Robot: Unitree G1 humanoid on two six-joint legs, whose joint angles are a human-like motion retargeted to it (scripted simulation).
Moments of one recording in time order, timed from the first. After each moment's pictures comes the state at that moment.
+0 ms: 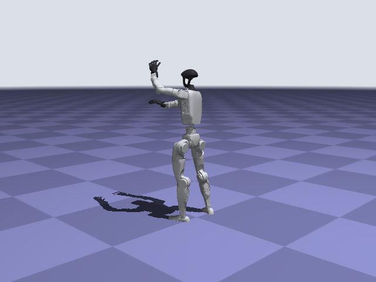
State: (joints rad) left arm -1.68 0.89 -0.76 0.43 -0.62 -0.34 0.36; right arm -1.31 -0.42 0.93 1.20 -0.53 0.14 -0.50; waist 0.16 0.09 0.09; left_leg 0.05 0.01 0.28 -0.09 -0.04 -0.24; right_leg -0.01 -0.29 -0.38 0.14 -0.01 0.23
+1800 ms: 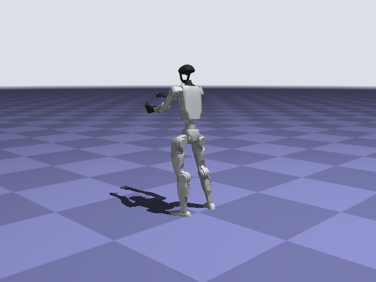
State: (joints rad) left arm -0.90 0.16 -0.36 0.81 -0.84 -0.30 0.35; right arm -1.47 -0.33 0.90 1.24 -0.64 0.16 -0.41; waist -0.04 0.03 0.16; left_leg 0.05 -0.02 0.35 -0.09 -0.06 -0.25; right_leg -0.04 -0.31 -0.30 0.10 0.03 0.24
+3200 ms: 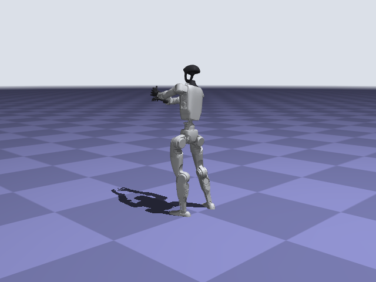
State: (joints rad) left arm -1.40 0.06 -0.73 1.06 -0.68 -0.22 0.43; right arm -1.33 -0.37 0.94 1.22 -0.46 0.12 -0.41; waist 0.11 0.15 0.10; left_leg 0.08 -0.05 0.32 -0.09 -0.06 -0.22; right_leg -0.04 -0.35 -0.29 0.20 -0.02 0.25
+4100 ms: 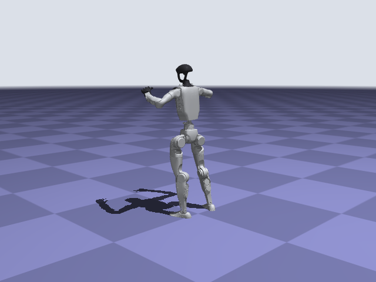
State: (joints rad) left arm 0.03 1.22 0.24 -0.30 -0.21 -0.35 0.02; right arm -0.21 -1.35 0.08 -0.24 -0.10 -0.21 -0.13; waist 0.08 -0.07 0.04; left_leg 0.11 0.04 0.41 -0.05 -0.12 -0.23; right_leg 0.00 -0.25 -0.26 0.13 -0.03 0.26
